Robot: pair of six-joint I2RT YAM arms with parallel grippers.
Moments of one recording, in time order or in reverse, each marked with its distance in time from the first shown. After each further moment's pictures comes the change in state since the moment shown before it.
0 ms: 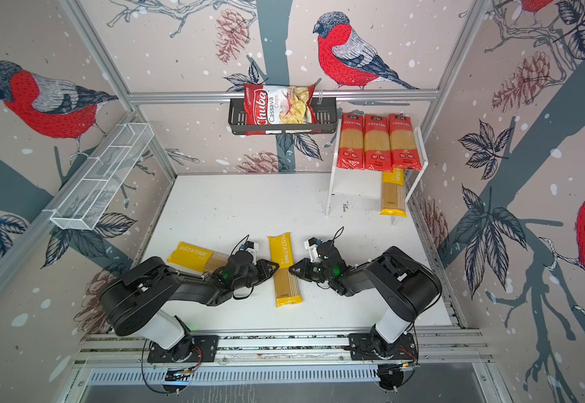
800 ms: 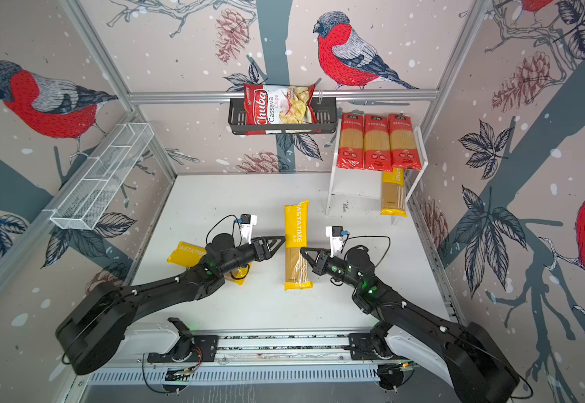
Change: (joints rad) left arm 0.082 -0.208 0.132 0.097 0.196 0.231; right arm -0.034 -0.710 -0.121 -0.095 0.142 -0.081
